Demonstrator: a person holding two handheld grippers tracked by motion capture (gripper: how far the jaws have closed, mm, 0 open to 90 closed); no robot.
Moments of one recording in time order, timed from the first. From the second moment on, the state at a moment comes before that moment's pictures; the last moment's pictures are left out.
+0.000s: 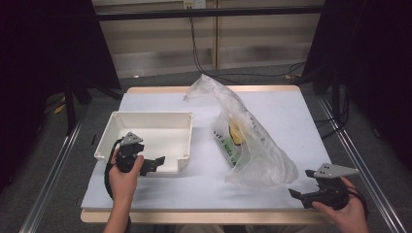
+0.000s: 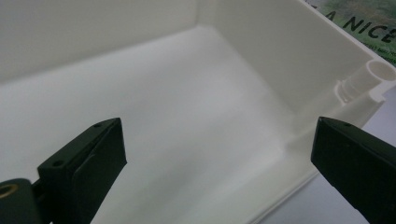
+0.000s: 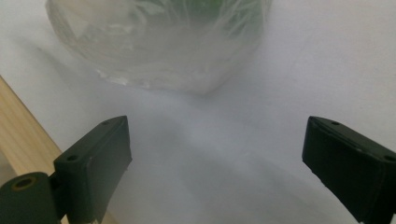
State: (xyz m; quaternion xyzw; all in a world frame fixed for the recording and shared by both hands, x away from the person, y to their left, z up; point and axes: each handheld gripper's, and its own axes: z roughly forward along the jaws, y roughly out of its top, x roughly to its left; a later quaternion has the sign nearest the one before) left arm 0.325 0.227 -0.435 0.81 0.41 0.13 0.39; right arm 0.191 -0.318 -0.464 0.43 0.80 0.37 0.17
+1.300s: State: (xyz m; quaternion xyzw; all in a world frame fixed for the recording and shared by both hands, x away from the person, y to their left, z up) left arm 0.308 0.223 -0.438 0.82 0.40 0.13 0.38; right arm 0.218 -0.296 -0.458 0.41 0.78 0.44 0.14
